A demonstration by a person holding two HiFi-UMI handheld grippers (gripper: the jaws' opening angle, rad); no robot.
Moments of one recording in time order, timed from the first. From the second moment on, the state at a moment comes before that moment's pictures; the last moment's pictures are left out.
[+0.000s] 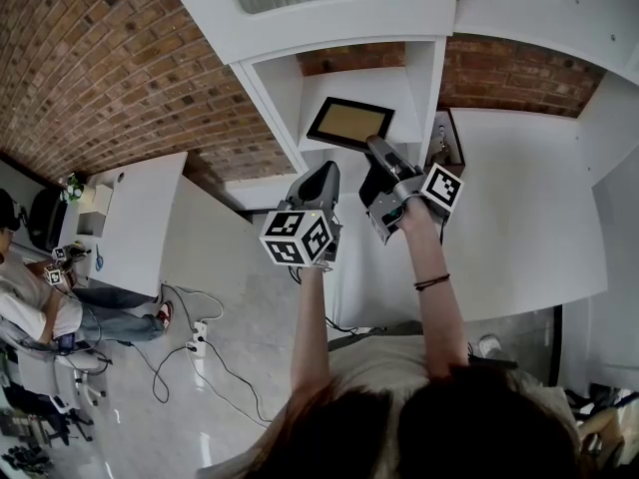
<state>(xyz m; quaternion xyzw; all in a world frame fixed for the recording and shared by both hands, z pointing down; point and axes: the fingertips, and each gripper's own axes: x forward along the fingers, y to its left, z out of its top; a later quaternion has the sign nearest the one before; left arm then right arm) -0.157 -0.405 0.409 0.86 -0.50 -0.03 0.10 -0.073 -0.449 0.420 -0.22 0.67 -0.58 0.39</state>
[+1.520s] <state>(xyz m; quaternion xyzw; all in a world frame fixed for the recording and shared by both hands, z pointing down) -0.136 -0.364 0.417 0.86 -0.51 -0.03 0.11 -0.071 -0.393 0.423 -0.15 0.70 -0.60 0.36</state>
